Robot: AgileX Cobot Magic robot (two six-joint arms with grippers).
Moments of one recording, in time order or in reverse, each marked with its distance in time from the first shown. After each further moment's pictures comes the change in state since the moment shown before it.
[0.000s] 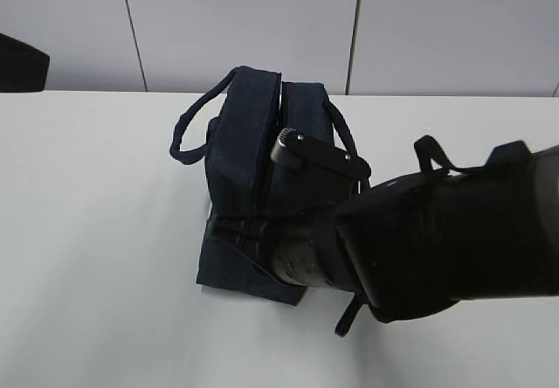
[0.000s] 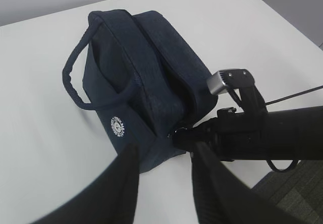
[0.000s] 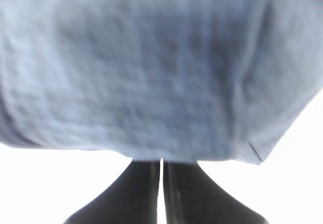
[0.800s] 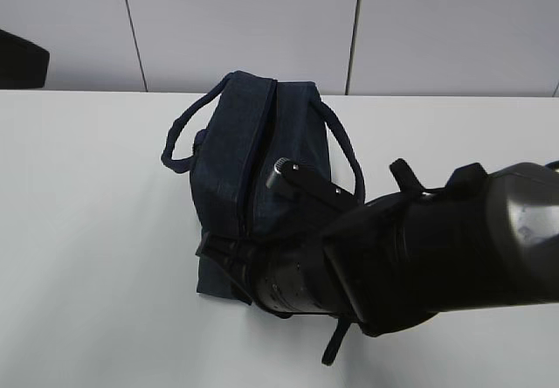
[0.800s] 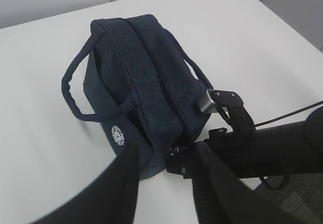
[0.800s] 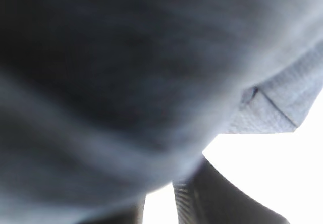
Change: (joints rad) left arm 0.000 0.000 0.000 0.000 -0.010 -0.005; right arm 0.000 0.071 0.000 -0.003 0.117 0.147
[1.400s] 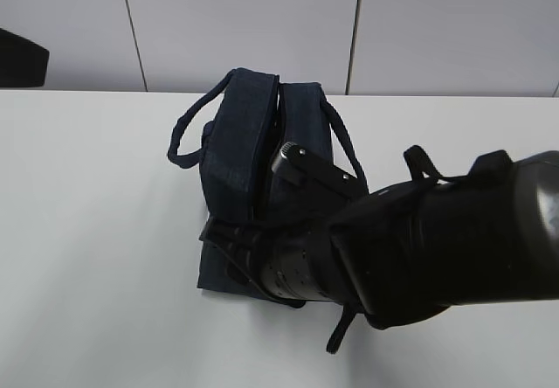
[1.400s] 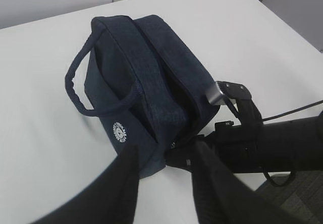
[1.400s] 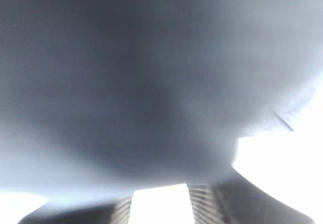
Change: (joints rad) left arm 0.000 0.000 0.000 0.004 -0.003 -0.006; right arm 0.000 -0.041 0.002 0.000 -0.045 -0.006
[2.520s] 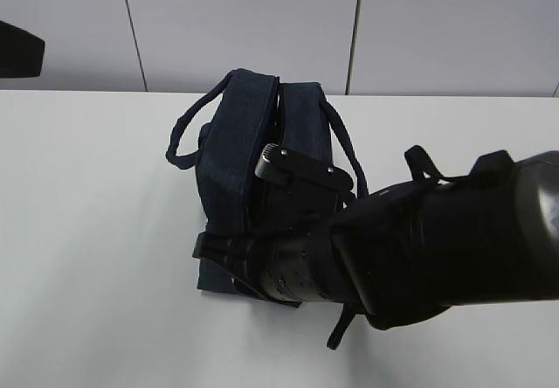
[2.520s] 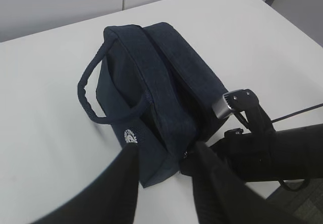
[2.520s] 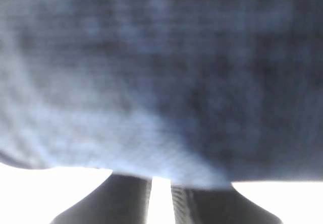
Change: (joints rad) left arm 0.000 0.000 0.000 0.030 -0.031 -0.002; right arm 0.000 -0.002 0.001 0.000 0.026 -0.173
